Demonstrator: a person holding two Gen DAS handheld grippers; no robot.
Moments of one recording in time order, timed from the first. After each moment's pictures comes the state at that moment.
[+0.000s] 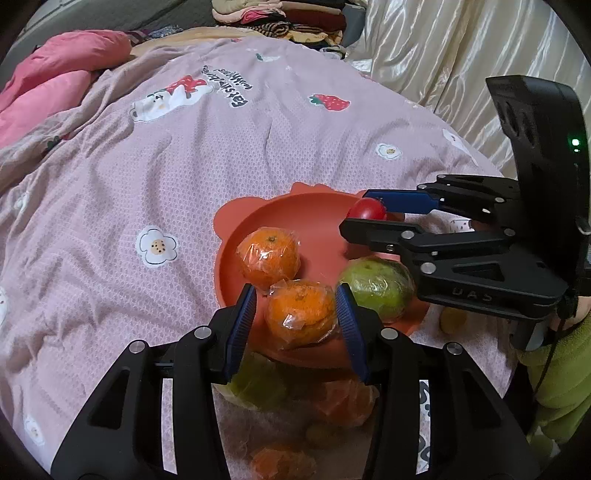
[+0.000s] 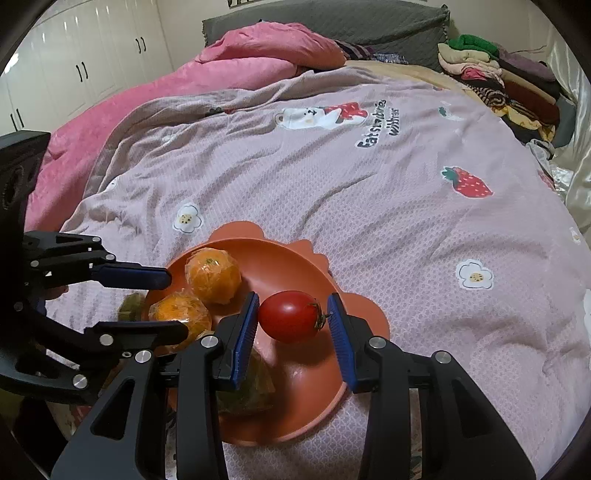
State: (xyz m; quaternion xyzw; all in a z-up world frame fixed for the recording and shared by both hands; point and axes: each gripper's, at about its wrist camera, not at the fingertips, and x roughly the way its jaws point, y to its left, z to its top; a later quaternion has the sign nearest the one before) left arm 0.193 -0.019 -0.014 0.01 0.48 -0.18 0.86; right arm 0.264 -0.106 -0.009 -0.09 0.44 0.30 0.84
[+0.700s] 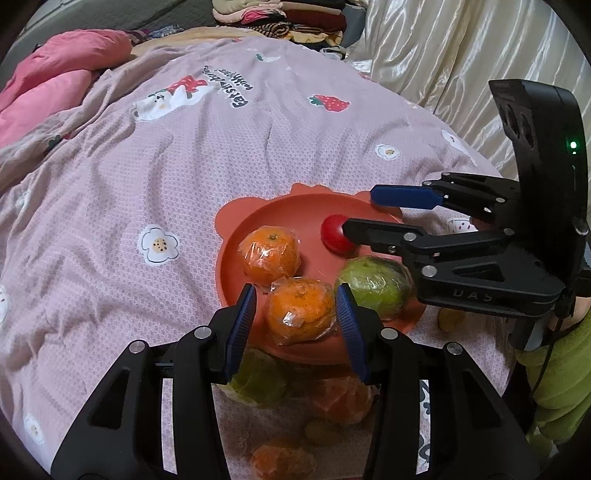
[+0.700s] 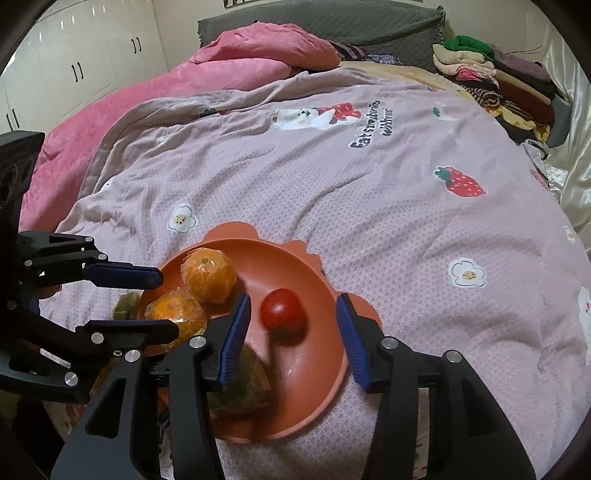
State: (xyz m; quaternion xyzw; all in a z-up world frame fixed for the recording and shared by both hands) left arm 0.192 -0.019 -0.013 0.01 0.48 -0.17 0.86; right arm 0.262 -0.109 -0.007 -0.09 0.43 0.29 0.85
